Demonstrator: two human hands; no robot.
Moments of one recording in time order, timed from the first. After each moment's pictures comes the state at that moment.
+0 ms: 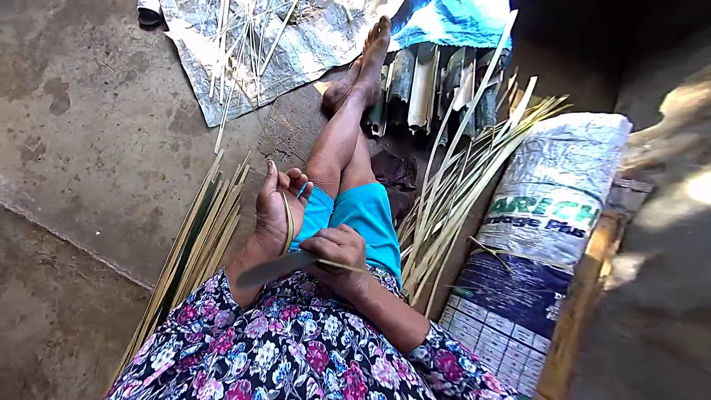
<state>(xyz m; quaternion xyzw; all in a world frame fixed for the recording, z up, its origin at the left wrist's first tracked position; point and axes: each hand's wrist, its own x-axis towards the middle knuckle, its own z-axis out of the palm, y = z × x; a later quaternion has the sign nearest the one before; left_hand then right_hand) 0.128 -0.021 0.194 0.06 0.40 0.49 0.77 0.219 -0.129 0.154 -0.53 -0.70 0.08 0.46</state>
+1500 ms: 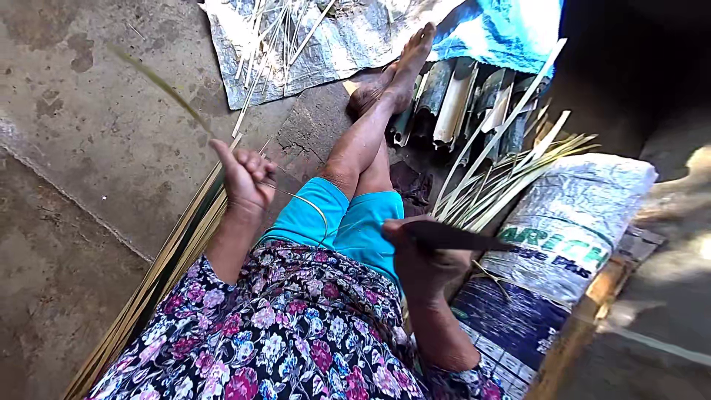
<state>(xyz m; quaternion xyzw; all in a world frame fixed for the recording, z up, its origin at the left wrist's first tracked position) 0.073 0.022 0.190 0.09 0.38 0.61 0.69 0.280 -0.128 0.187 -0.55 -0.61 0.11 0.57</state>
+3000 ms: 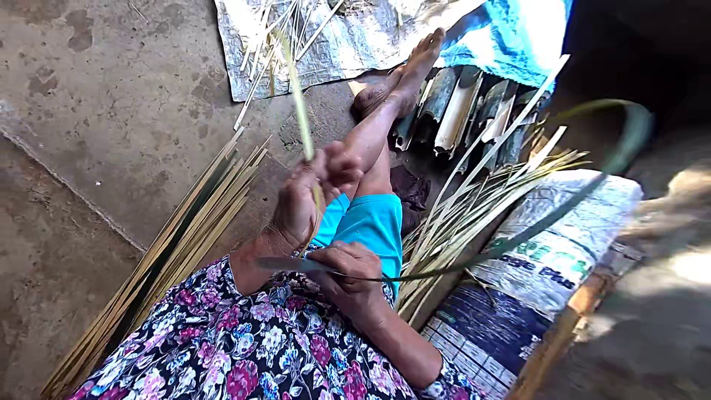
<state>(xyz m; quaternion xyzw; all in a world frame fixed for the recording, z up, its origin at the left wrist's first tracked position) 0.110 -0.035 0.219 0.29 0.32 0.44 0.78 0.216 -0.142 0.195 -0.53 -0.72 0.19 0.41</state>
